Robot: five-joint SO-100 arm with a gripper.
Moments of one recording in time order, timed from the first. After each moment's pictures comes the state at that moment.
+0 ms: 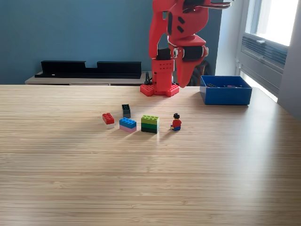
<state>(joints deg) -10.5 81.6 71.1 99.2 1.1</state>
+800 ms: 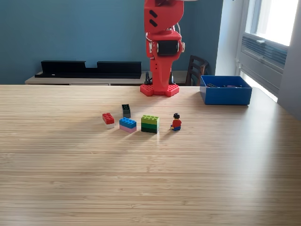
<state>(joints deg) -0.7 81.6 65.8 99.2 -1.8</state>
